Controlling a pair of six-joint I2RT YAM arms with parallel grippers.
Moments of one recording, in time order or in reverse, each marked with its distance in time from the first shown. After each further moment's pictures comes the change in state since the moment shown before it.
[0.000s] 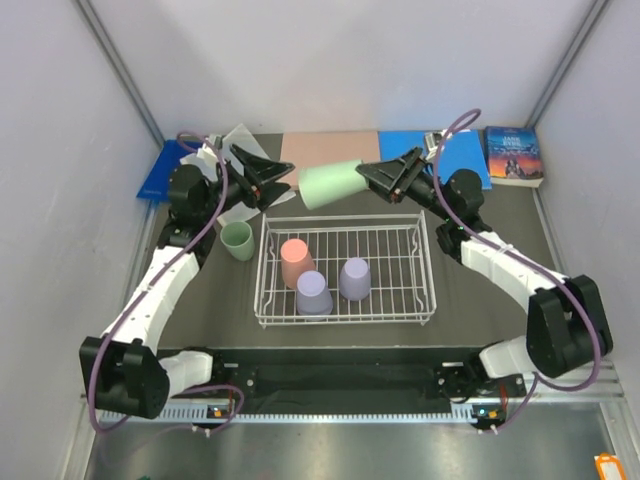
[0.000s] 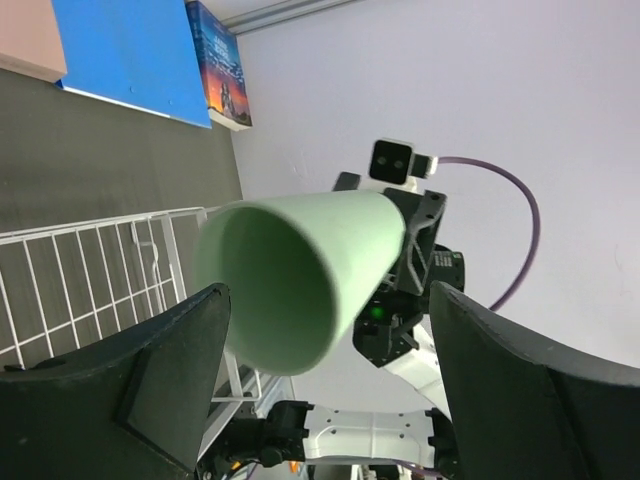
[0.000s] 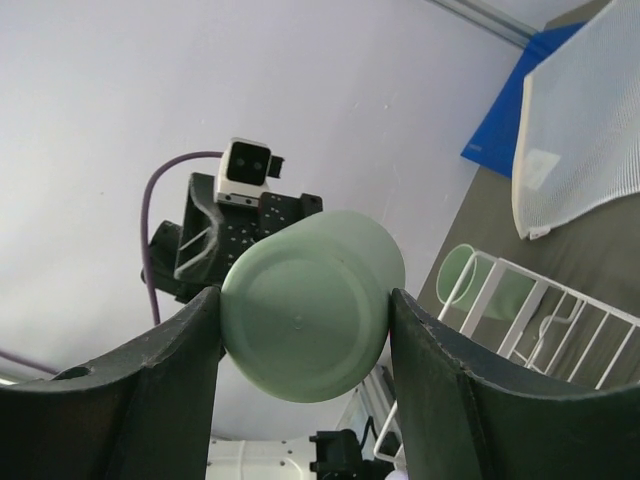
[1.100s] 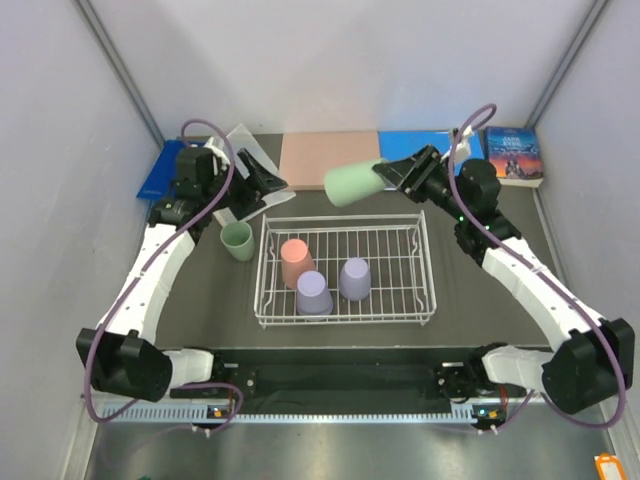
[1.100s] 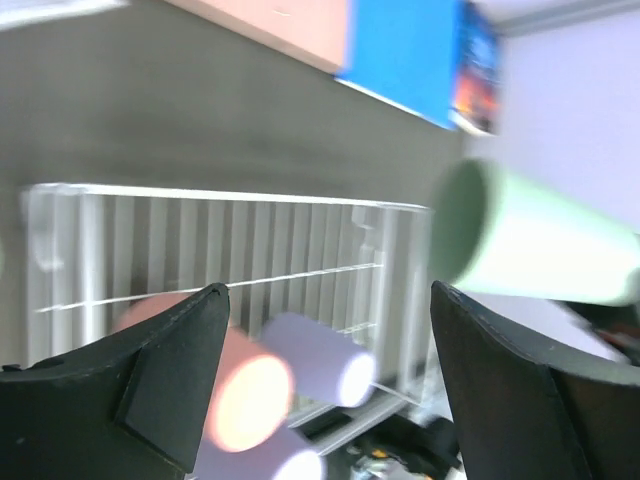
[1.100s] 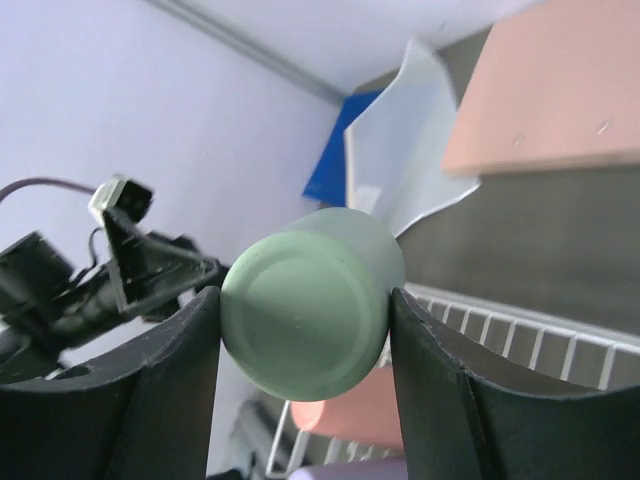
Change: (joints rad) left arm -0.012 0.092 0.307 -0.779 -0.338 0.491; right arm 0.008 -0.185 0.170 -0.659 0.307 -0.420
